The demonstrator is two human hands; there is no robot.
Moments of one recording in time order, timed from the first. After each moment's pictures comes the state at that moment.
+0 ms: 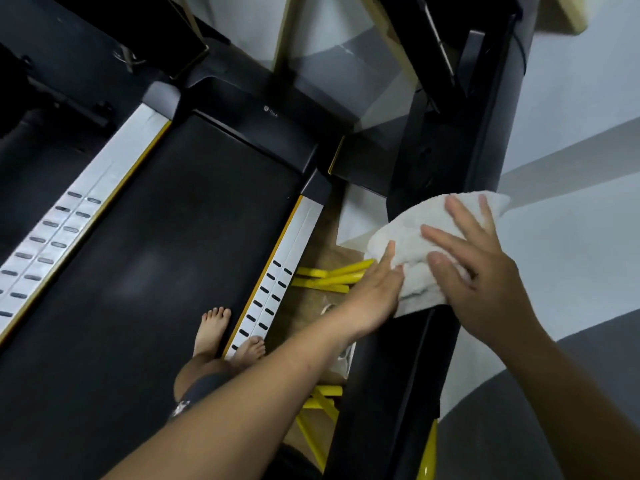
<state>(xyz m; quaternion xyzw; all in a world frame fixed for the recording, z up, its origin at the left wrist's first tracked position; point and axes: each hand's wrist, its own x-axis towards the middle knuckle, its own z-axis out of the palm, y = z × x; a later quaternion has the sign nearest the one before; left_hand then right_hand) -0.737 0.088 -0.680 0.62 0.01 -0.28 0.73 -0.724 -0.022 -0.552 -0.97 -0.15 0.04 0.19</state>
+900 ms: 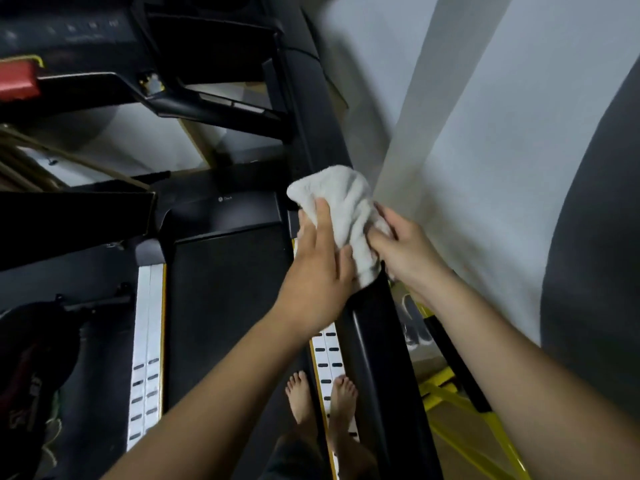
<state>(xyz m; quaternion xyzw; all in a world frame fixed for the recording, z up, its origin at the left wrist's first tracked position) -0.700 0.104 -0.574 0.87 -0.25 -0.16 0.41 -0.736 -0.043 -0.570 -0.73 0.22 0.01 0.65</state>
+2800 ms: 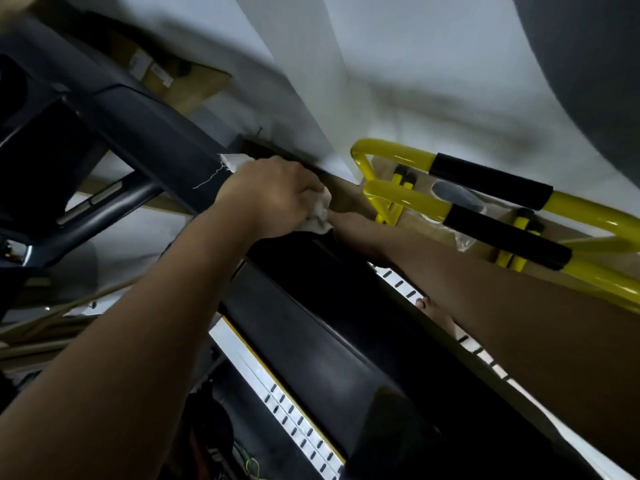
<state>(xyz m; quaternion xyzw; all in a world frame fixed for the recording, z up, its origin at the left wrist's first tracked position) -0.601 -0.020 -0.552 0.75 -0.60 -0.19 -0.19 -0.778 -0.044 -0.648 -0.68 0.18 0.09 0.70</state>
